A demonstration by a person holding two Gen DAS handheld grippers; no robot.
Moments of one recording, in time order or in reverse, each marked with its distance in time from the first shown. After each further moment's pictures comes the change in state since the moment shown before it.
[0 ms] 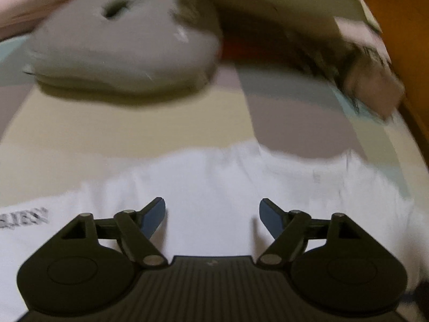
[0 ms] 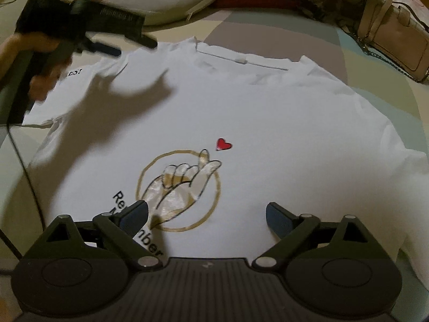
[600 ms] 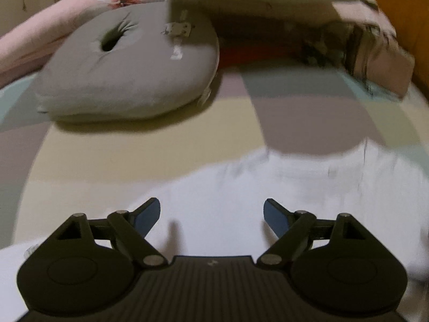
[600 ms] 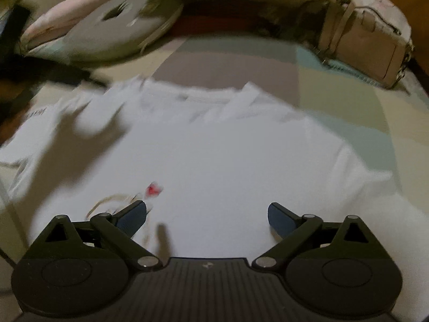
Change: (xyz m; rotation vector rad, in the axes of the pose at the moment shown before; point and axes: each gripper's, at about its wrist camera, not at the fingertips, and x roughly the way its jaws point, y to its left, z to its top) left arm -0.018 -0.024 0.004 0.133 -0.021 0.178; right arm -0.002 -0.060 0.035 0.056 -0.119 -0.083
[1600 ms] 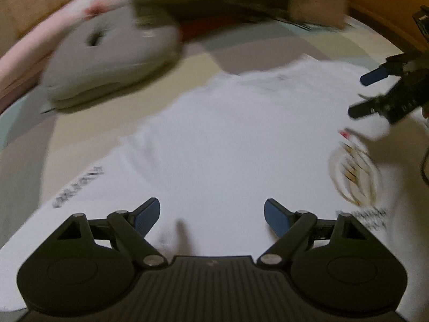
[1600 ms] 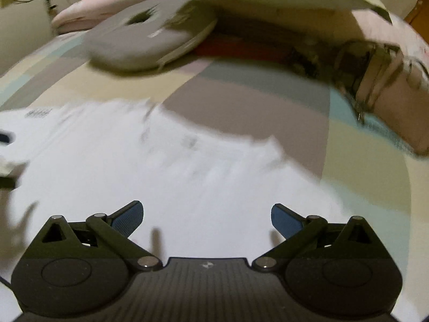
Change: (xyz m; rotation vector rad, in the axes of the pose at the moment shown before) left arm -0.070 0.005 -0.103 0.267 0.002 -0.084; right arm 0.022 0.008 0.020 -0.182 -0.021 0.093
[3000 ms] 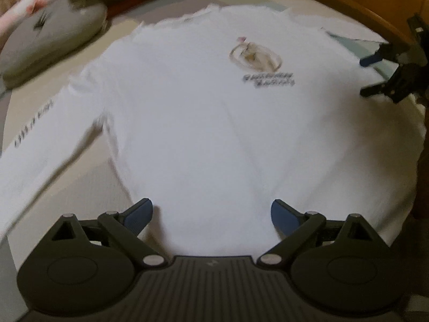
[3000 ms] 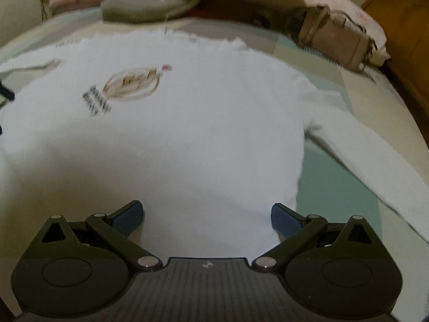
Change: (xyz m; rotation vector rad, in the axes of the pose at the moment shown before) left arm -0.052 -0.009 -0.122 0.205 0.007 -0.257; right arm -0.111 0.045 -0.197 0.031 0.017 -0.160
